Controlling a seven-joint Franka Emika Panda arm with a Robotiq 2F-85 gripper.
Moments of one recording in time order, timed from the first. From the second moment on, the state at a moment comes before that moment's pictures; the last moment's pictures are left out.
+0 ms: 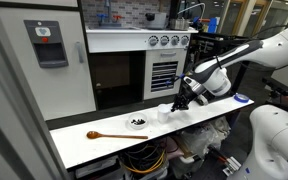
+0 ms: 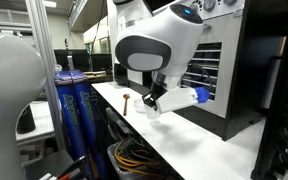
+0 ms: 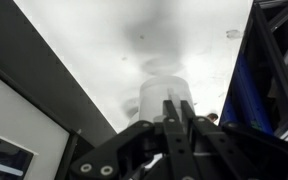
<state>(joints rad) 0.89 -0.49 -1.20 -2.78 0.42 2.79 -1.85</state>
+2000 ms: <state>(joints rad) 1.11 -0.57 -1.50 -2.77 0.12 2.86 -1.77</state>
